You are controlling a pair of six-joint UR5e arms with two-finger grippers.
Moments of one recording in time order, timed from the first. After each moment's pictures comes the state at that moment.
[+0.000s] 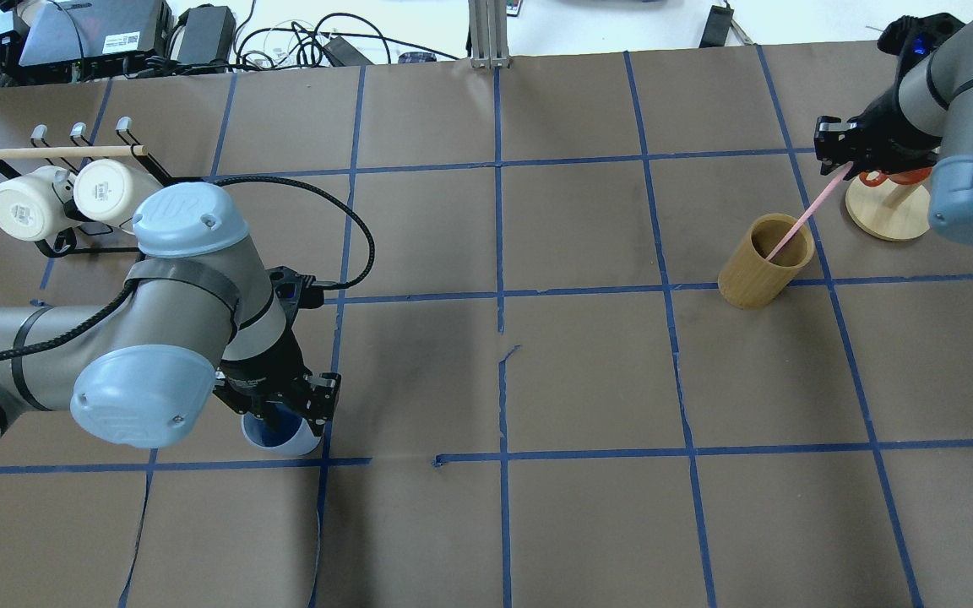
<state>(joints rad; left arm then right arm) -1.60 -1.52 -2.13 -1.36 1.60 0.07 1.24 -1.42 1.85 -2.31 -1.49 -0.03</state>
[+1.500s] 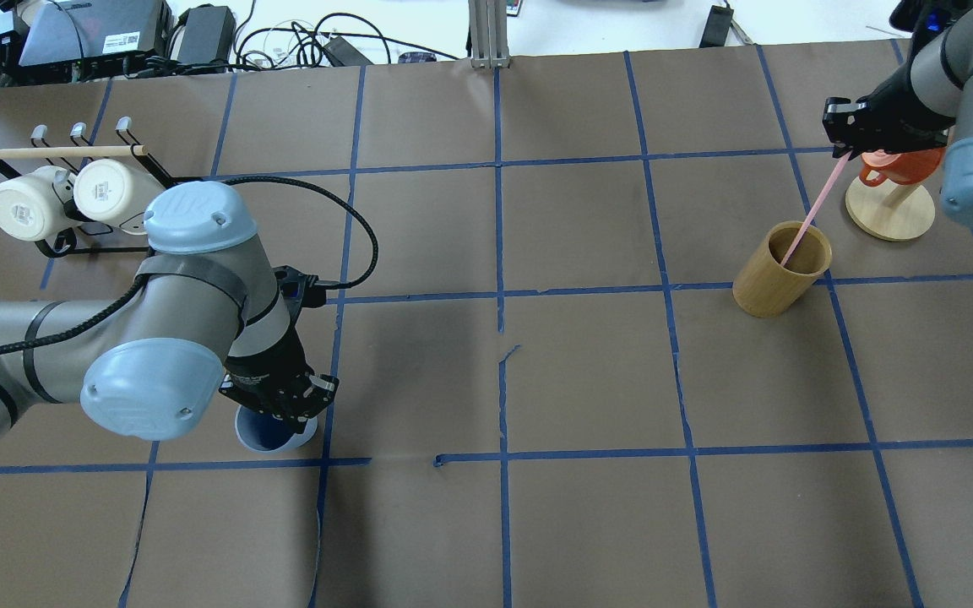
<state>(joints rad) -1.61 -1.54 -2.10 -1.35 1.61 0.04 1.24 -1.44 1.81 -2.29 -1.48 -0.03</state>
